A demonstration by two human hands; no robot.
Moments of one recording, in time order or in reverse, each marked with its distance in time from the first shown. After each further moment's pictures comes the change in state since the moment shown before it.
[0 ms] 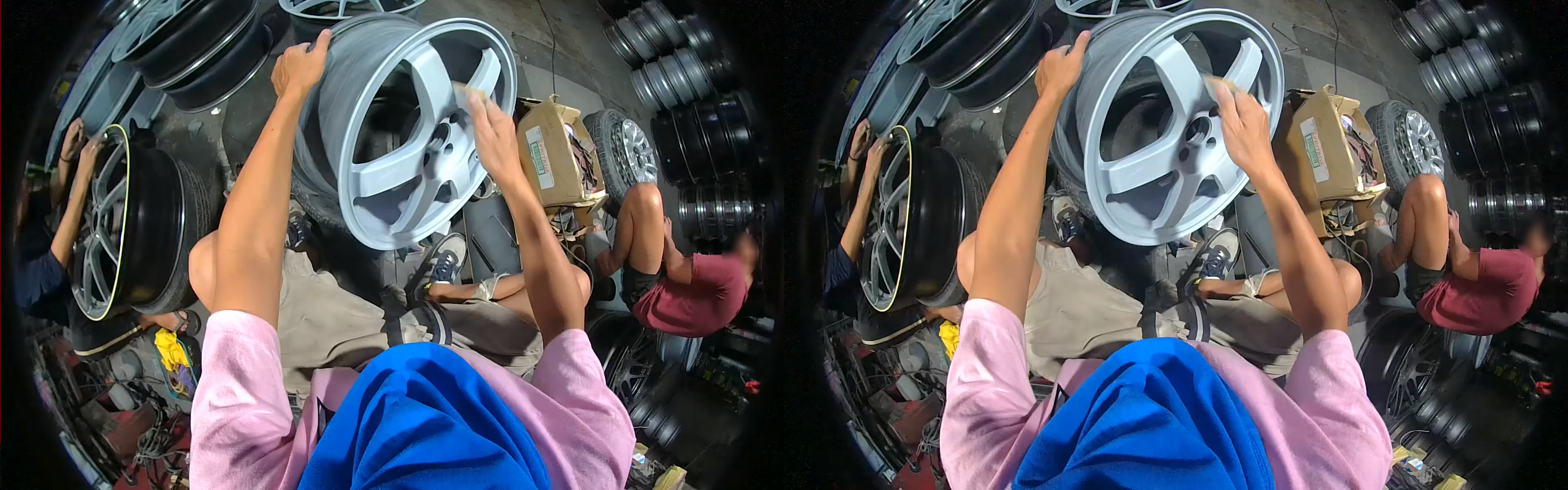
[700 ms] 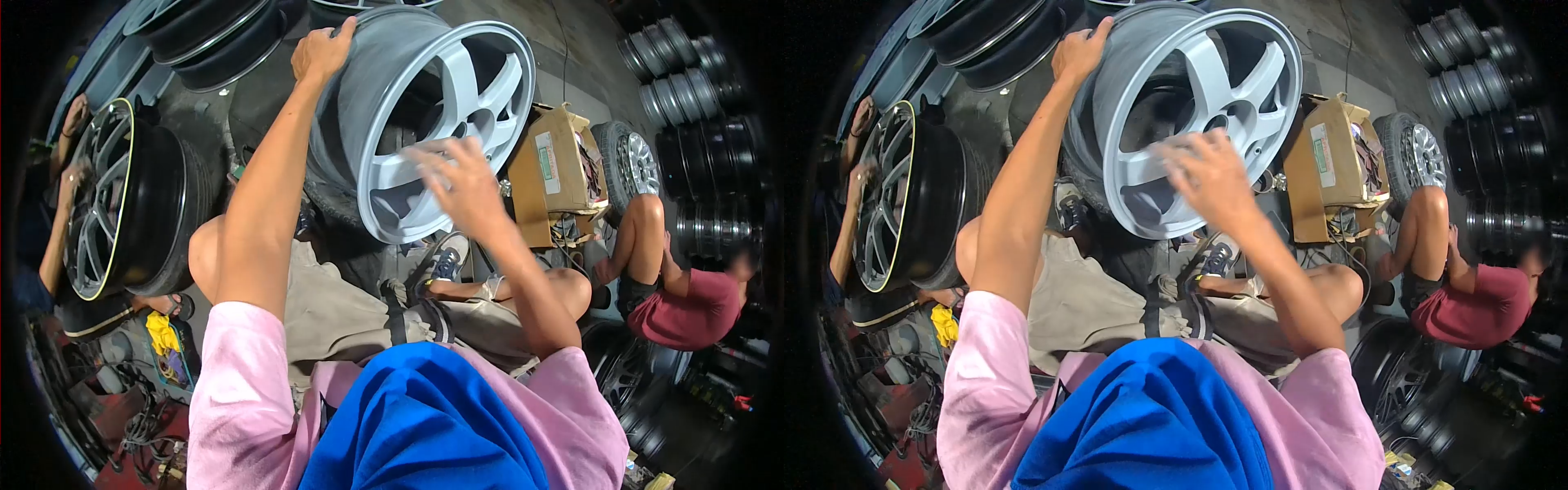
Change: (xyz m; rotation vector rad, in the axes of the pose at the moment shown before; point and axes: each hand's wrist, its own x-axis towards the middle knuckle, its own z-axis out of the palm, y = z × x) left_hand -0.005 0.003 -0.006 -0.047 0.006 -0.013; right_hand -0.067 -0.063 0.033 -0.461 -0.269 -0.432
